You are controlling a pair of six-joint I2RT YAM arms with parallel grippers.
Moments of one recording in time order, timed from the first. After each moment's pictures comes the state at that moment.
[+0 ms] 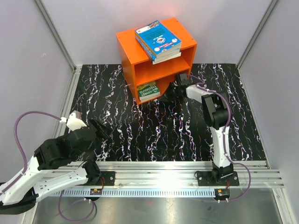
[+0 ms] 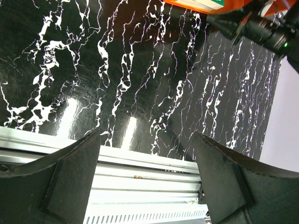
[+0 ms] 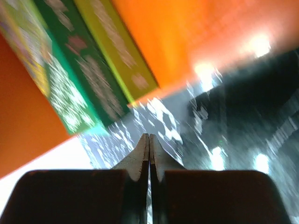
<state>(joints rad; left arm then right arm) -1.00 0.57 1.03 -1.28 -0.60 -1.36 0.33 2.28 1.64 -0.22 -0.52 0.92</state>
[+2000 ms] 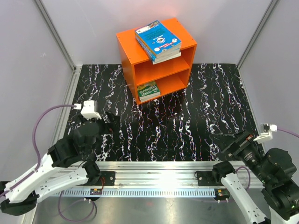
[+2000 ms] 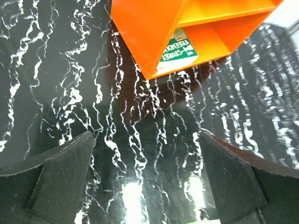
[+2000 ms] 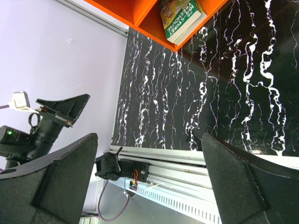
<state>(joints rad) -0.97 0.57 0.87 -0.69 -0.76 -0.58 0.33 0.28 1.17 -1.10 -0.12 0.90</state>
